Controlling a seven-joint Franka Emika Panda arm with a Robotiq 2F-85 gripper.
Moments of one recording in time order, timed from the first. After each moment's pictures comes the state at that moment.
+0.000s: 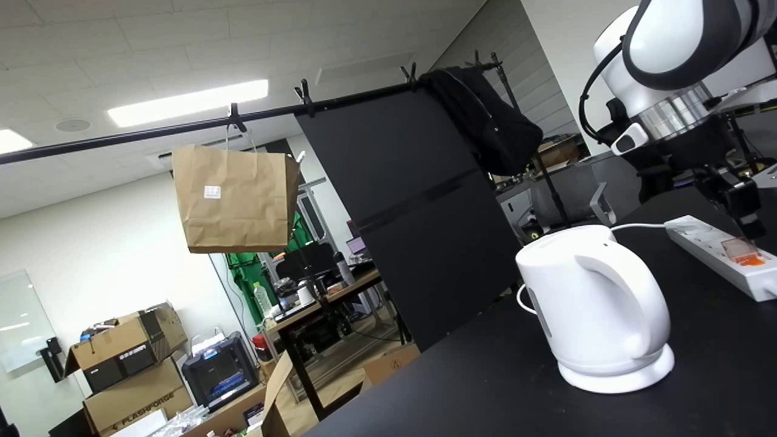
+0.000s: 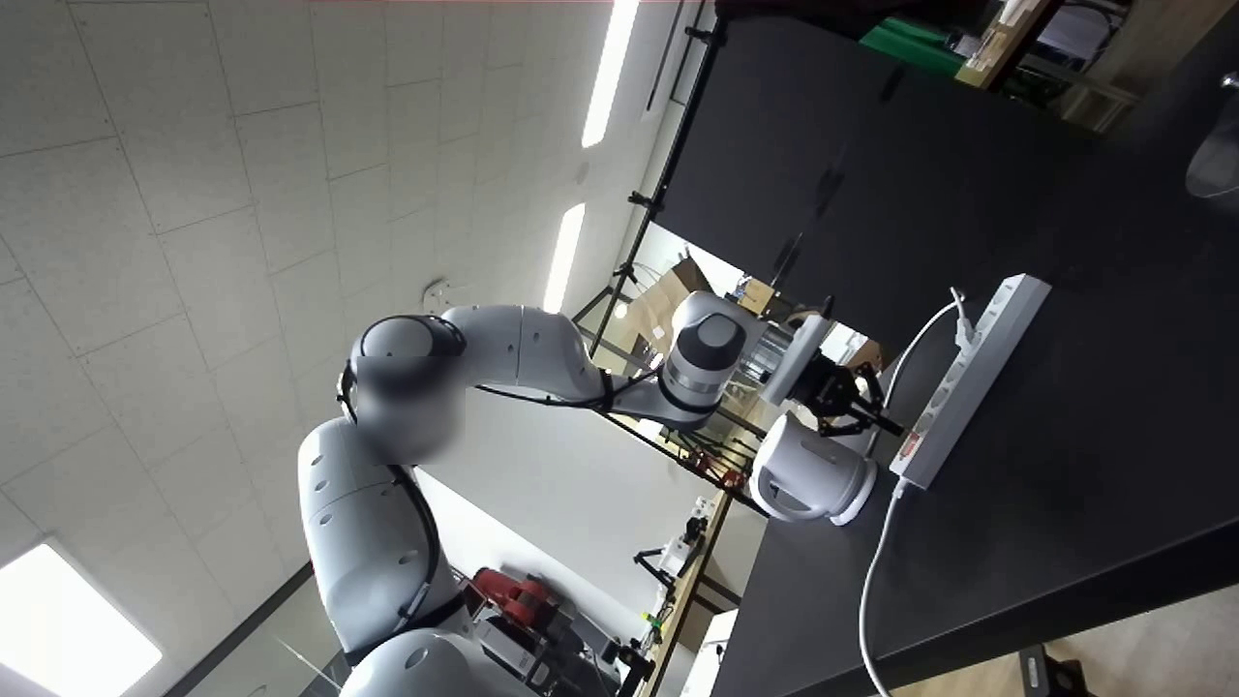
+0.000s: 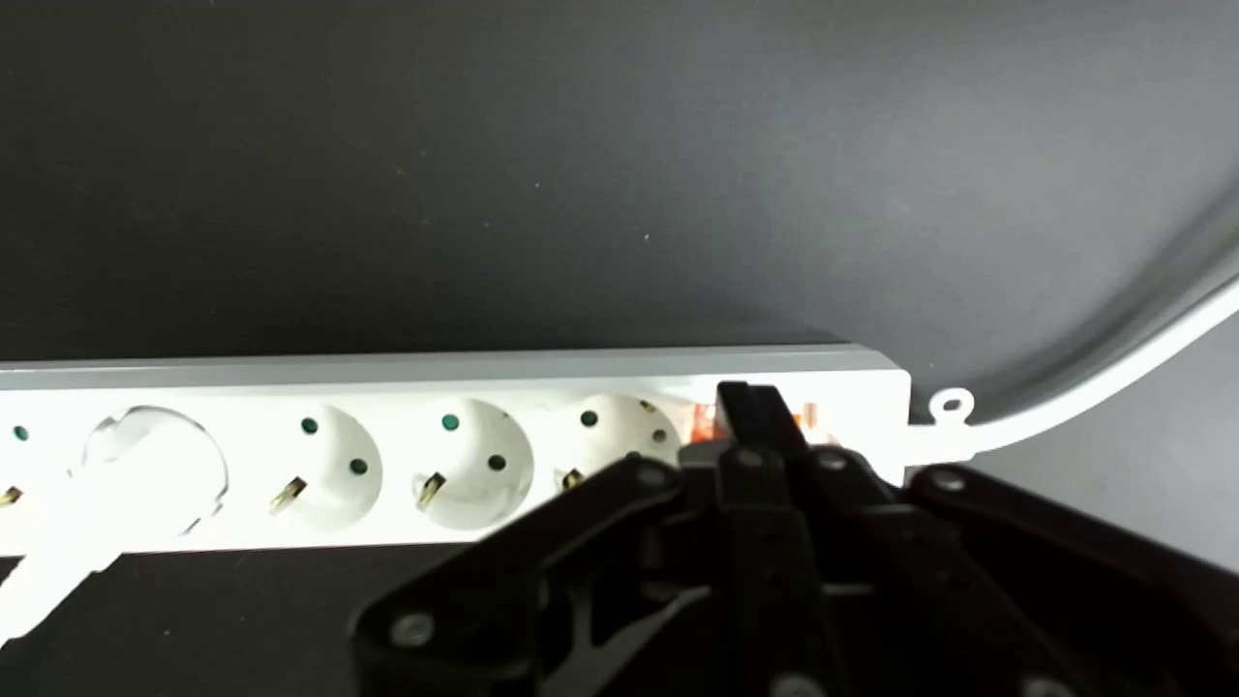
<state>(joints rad) -0.17 0.52 0.05 -2.05 -0.14 2.47 -0.71</state>
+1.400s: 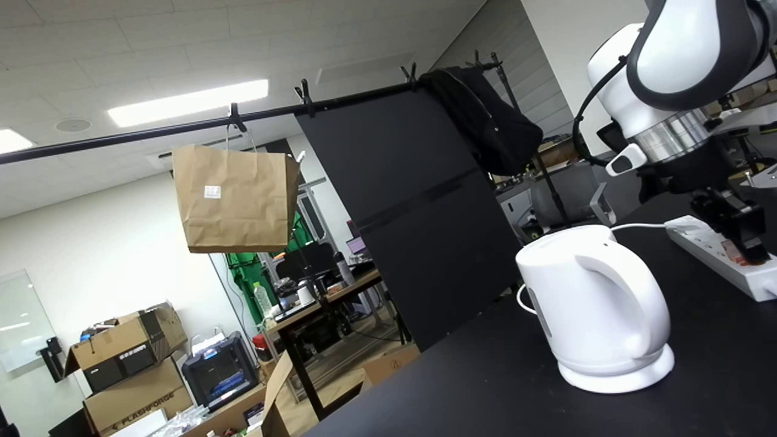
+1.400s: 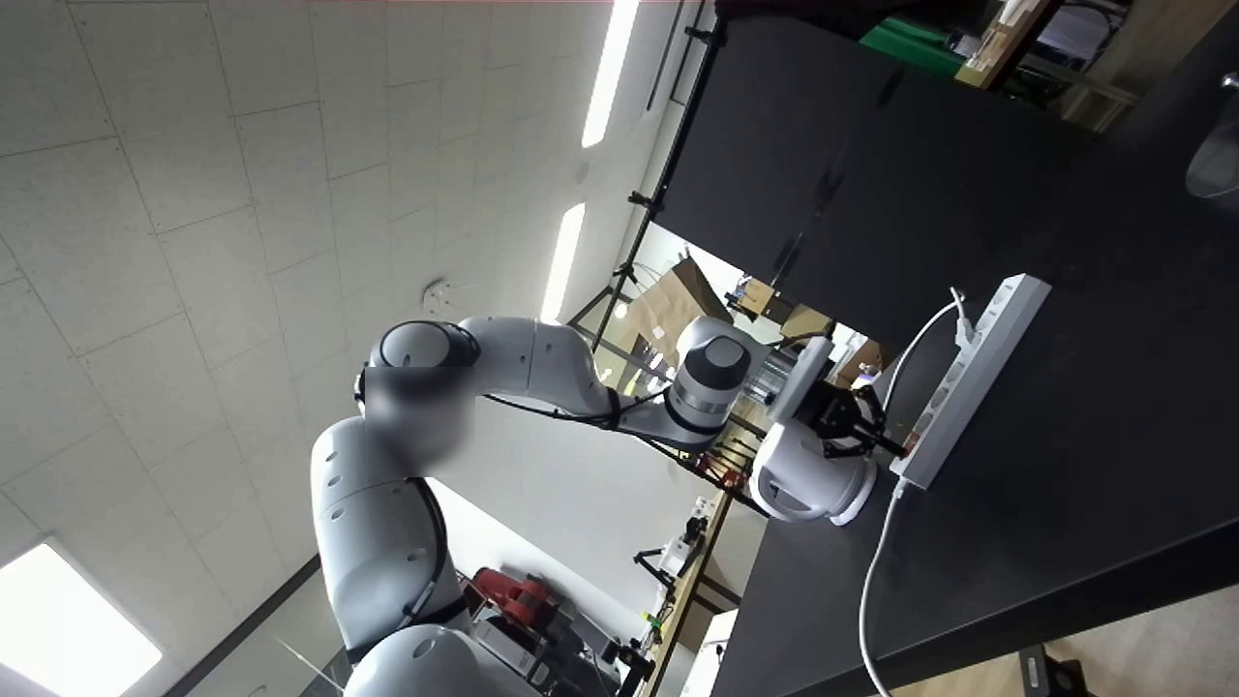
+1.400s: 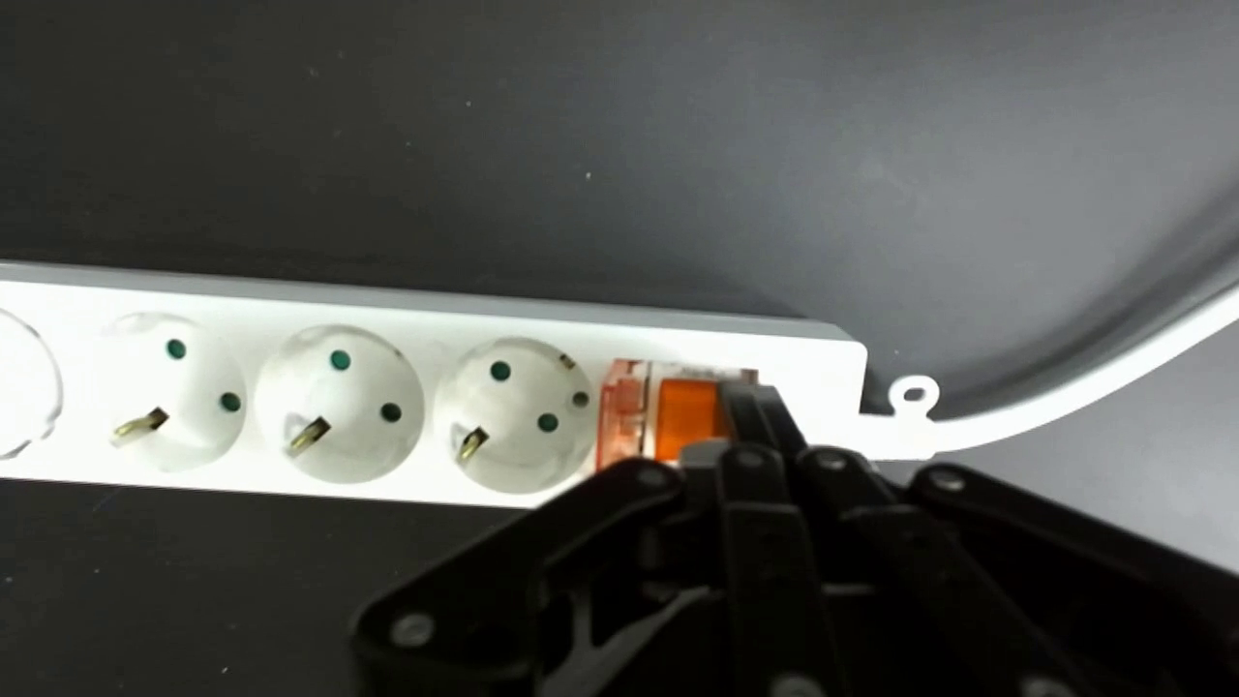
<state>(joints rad) -0.10 0.56 0.04 -2.06 -0.18 2.52 -0.71</state>
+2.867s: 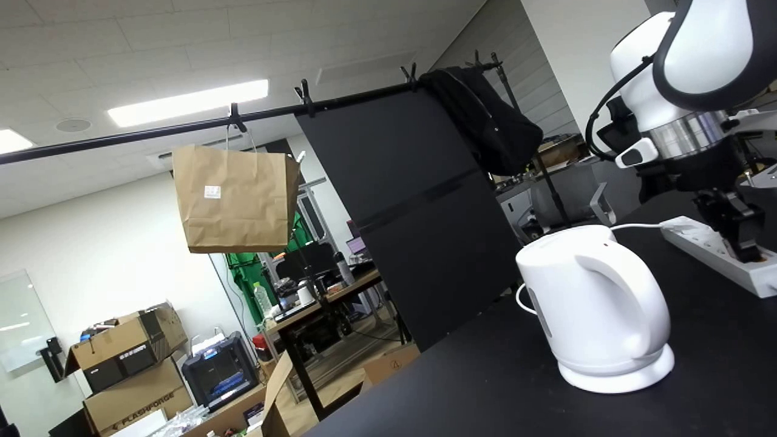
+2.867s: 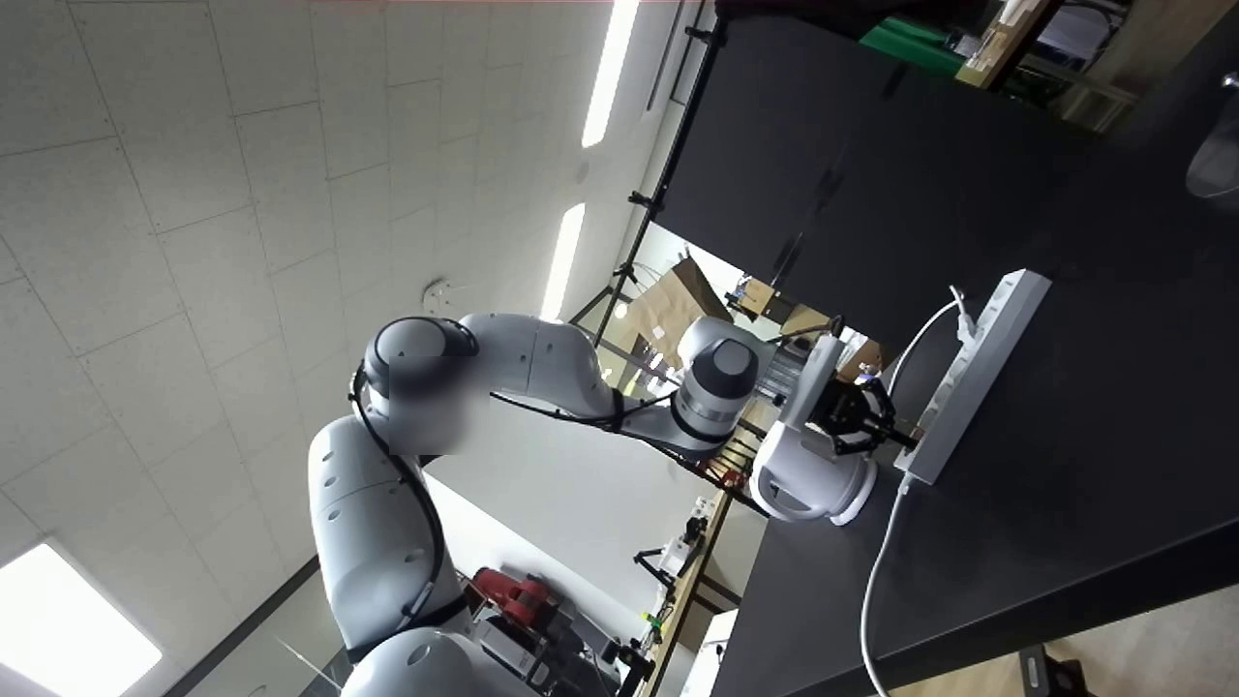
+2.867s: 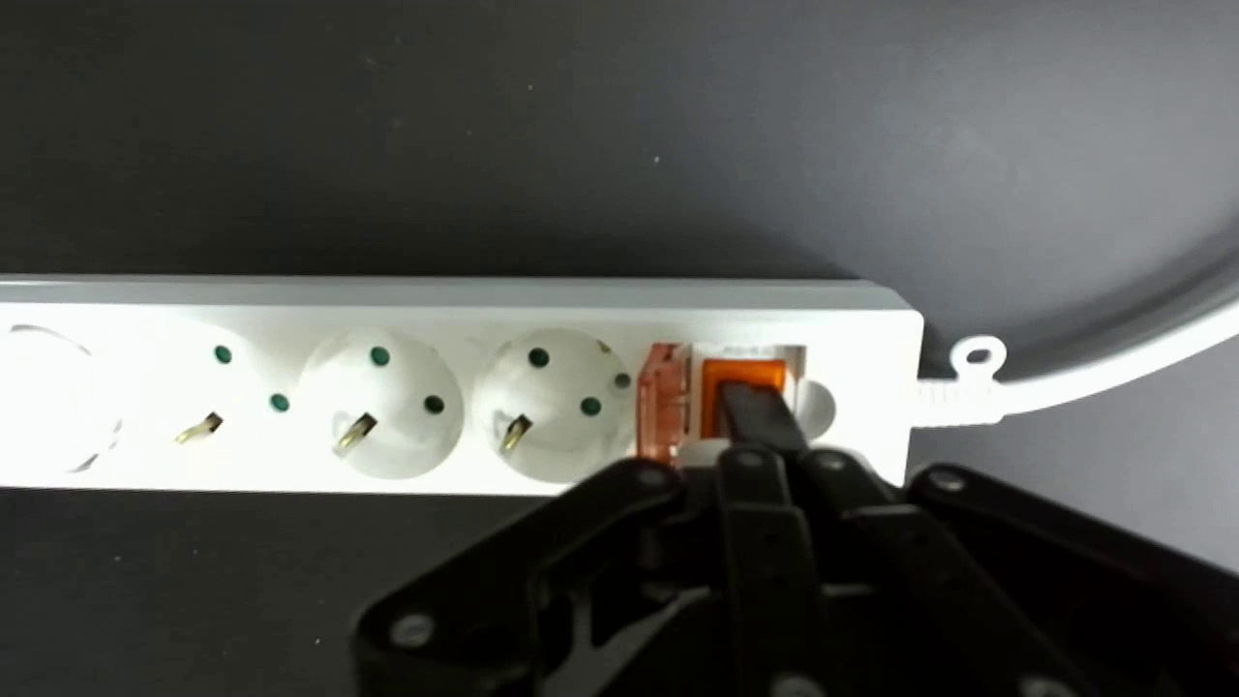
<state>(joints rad) -0.14 0.55 0.05 -2.12 -0.18 2.70 -0.71</state>
